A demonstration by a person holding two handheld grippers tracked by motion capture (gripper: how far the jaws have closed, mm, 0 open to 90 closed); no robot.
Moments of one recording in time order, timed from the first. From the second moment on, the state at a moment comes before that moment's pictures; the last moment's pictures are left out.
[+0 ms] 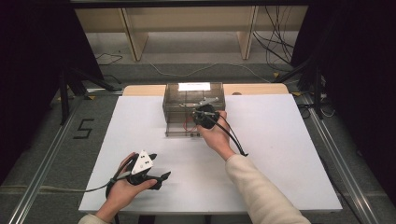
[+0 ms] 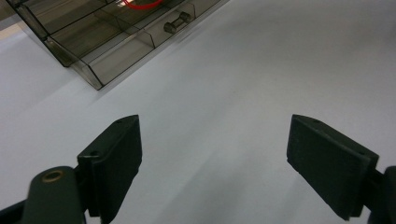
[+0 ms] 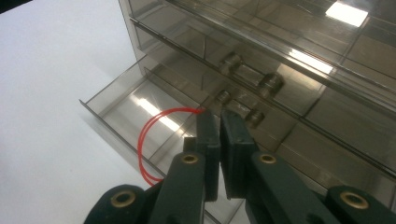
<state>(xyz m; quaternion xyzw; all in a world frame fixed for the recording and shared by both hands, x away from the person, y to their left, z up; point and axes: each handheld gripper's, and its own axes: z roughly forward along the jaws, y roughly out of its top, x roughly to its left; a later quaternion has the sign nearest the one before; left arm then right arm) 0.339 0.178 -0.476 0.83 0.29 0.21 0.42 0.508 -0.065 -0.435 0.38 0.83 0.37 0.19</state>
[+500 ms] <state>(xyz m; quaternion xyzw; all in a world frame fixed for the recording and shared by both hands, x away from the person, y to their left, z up) 0.339 0.178 -0.476 0.83 0.29 0.21 0.42 0.513 -0.056 -0.439 0.38 0.83 0.36 0.19</state>
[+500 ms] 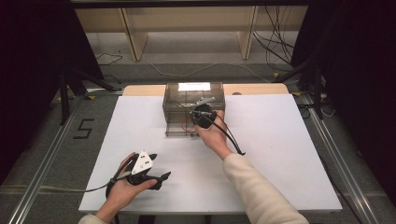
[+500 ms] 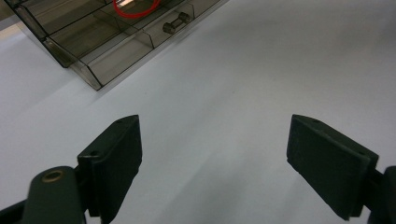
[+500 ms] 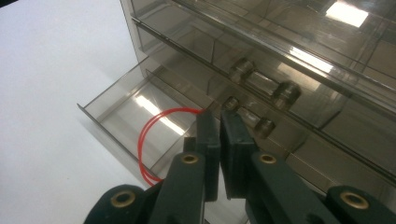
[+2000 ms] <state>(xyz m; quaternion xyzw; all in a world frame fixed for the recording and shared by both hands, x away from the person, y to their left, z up) 0.338 0.177 -0.475 0.83 0.29 0.21 0.42 0.525 -0.018 -0.456 0.37 0.84 0.35 0.17</state>
